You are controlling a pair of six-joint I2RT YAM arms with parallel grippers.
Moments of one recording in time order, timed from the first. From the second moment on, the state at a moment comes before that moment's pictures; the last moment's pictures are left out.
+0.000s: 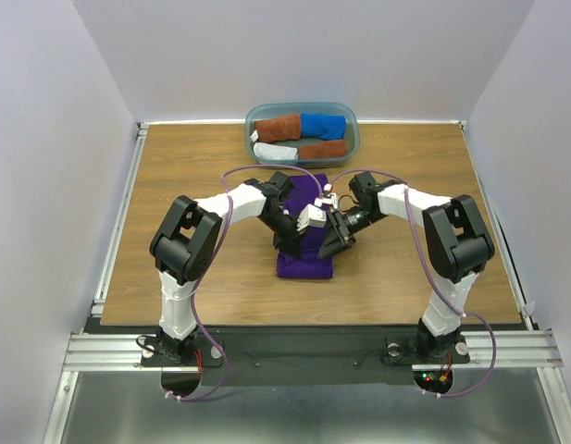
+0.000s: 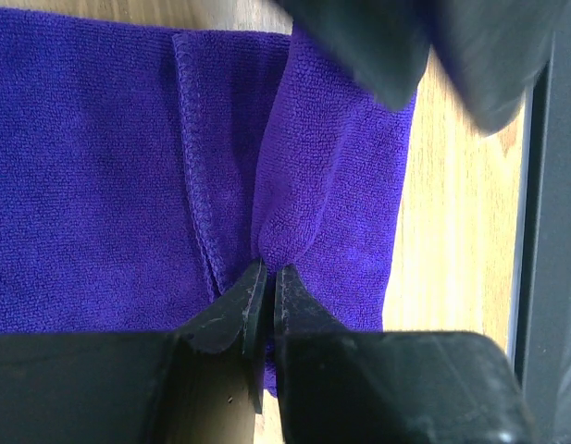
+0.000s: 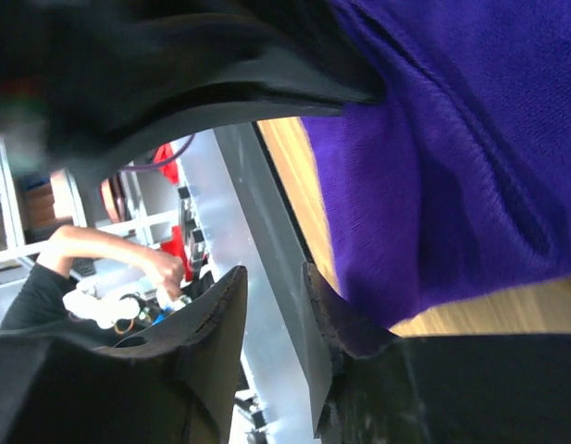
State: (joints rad) left arm -0.61 1.96 1.34 -0.75 0.79 0.79; right arm 0.37 1.86 1.18 -0.75 -1.14 -0.02
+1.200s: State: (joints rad) left arm -0.86 1.25 0.73 -0.30 0.32 0.91; right arm 0.40 2.06 1.18 -0.67 -1.07 0.07
